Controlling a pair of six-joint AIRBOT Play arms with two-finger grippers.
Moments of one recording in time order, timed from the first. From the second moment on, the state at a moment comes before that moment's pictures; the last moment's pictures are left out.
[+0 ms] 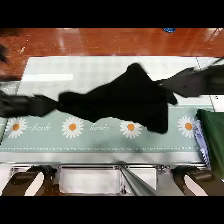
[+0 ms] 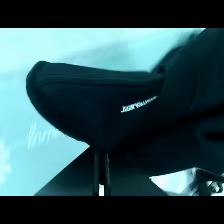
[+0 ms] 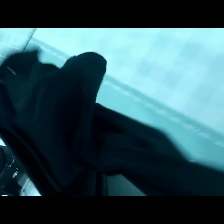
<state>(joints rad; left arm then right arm) 0.05 -0.69 0.90 0.79 -1.38 -1.31 0.12 -0.88 1.29 -0.82 1.39 1.41</state>
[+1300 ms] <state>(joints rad) 0.30 -1.15 0.71 0.65 -1.24 -1.25 -0.41 -1.13 1.05 -0.93 1.25 1.35</state>
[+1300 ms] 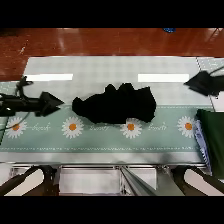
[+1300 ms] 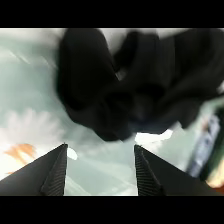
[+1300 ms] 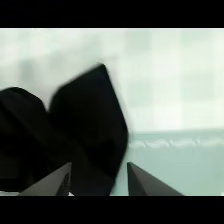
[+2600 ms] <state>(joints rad) -0.15 -1.54 0.97 0.42 -1.04 -1.17 -0.45 -1.12 0.48 -0.69 1.07 1.24</state>
